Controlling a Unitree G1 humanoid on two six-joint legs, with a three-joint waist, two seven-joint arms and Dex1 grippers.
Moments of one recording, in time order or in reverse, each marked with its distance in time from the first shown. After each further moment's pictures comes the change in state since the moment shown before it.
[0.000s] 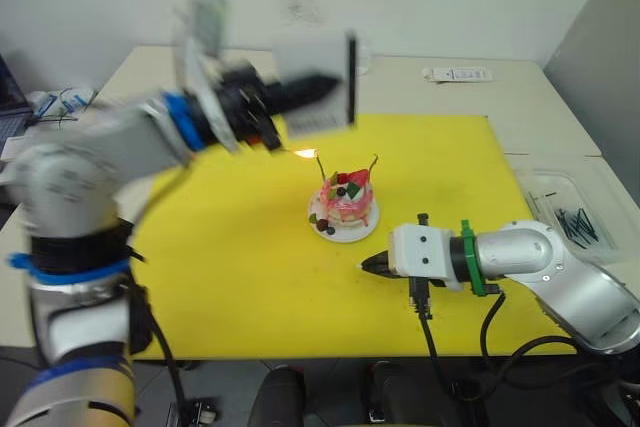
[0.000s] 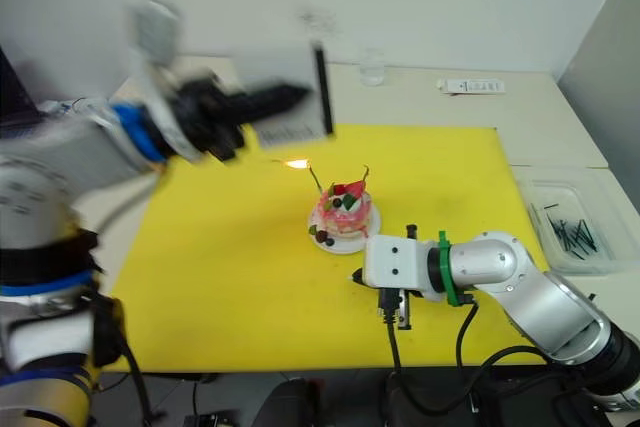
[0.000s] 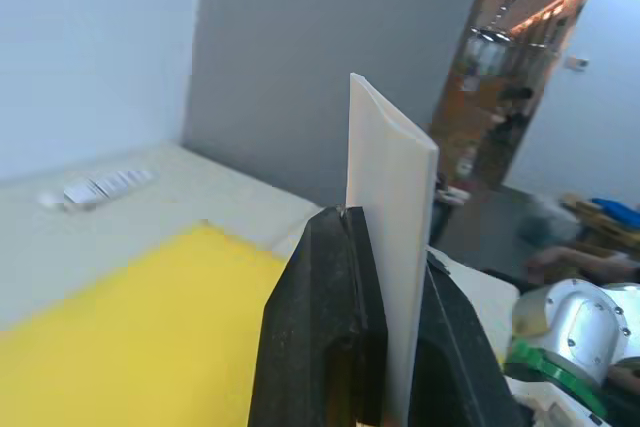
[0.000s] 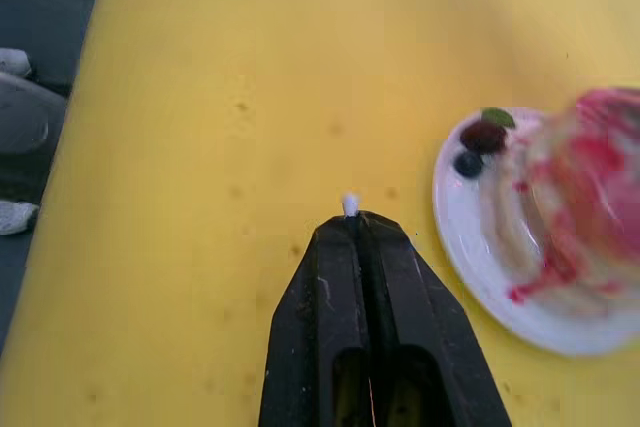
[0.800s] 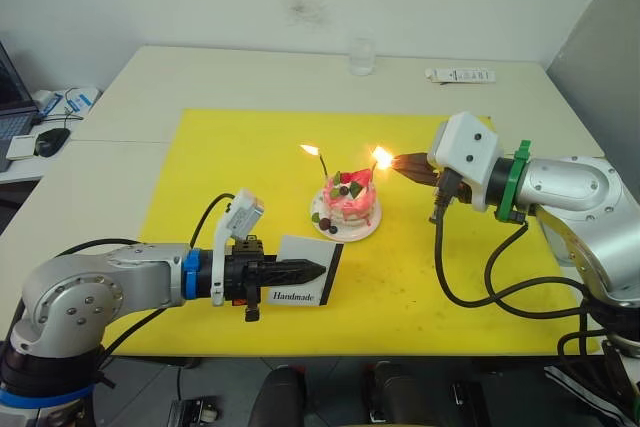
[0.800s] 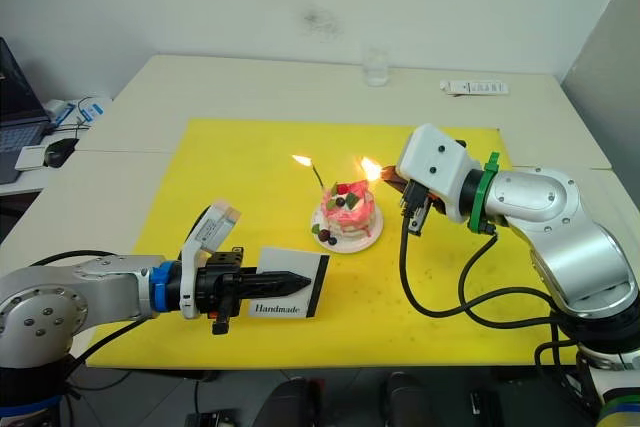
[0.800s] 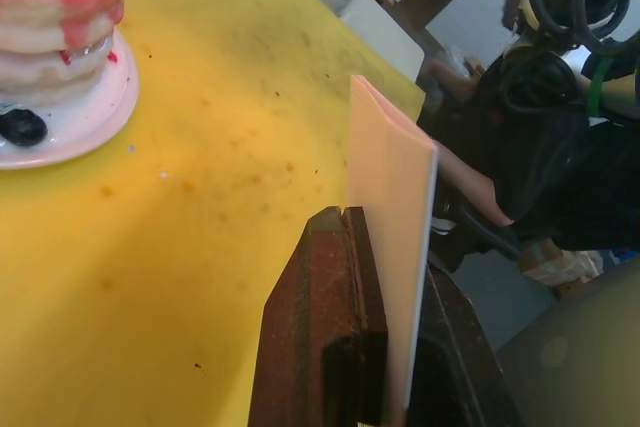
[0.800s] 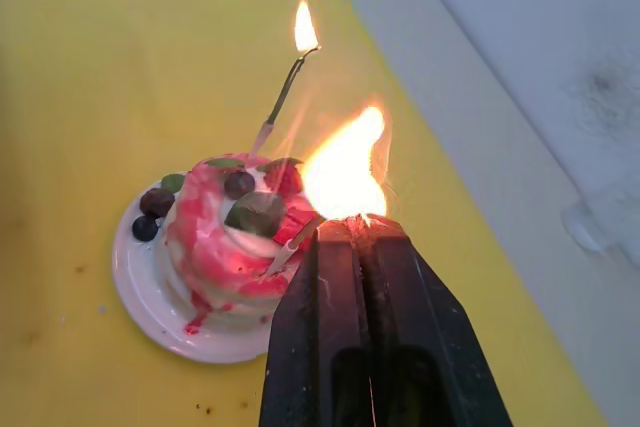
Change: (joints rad) left arm 0.641 0.071 -0.109 -0.275 -0.025 0.118 -0.163; right arm -0.169 0.083 -0.215 0.115 0.012 0.071 -0.157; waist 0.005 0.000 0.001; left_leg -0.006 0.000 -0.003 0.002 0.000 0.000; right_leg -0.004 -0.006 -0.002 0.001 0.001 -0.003
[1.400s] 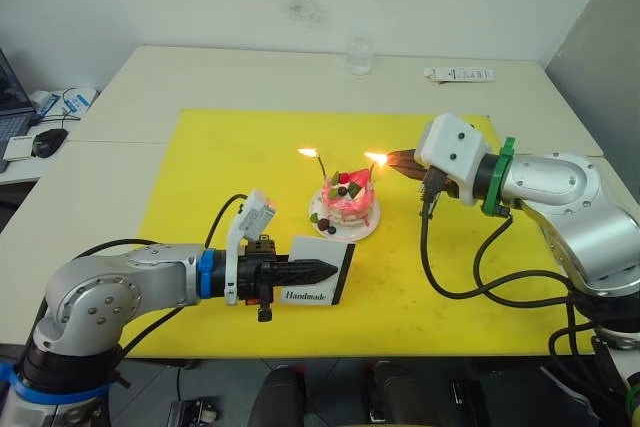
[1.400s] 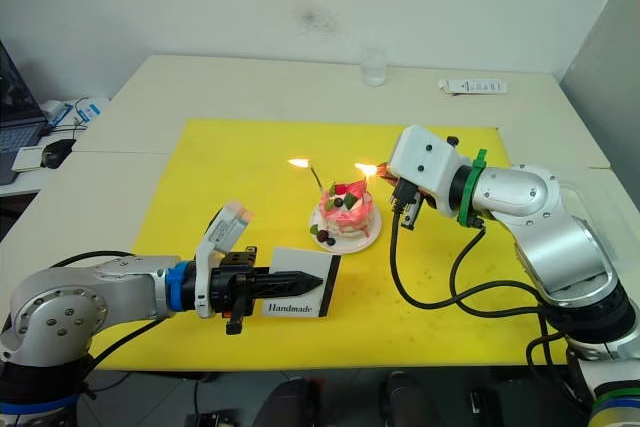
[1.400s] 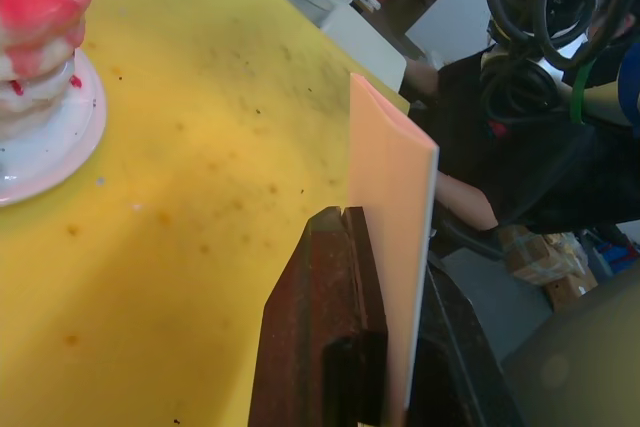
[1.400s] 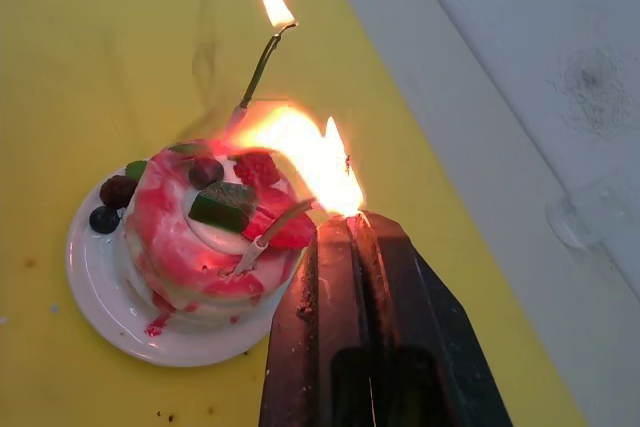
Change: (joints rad) left arm -0.026 -0.051 -0.055 0.002 0.039 -0.032 -0.003; right arm -0.023 0.034 0.068 0.075 -0.094 -0.064 0.000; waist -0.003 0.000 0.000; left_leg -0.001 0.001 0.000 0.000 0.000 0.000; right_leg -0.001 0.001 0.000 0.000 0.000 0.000
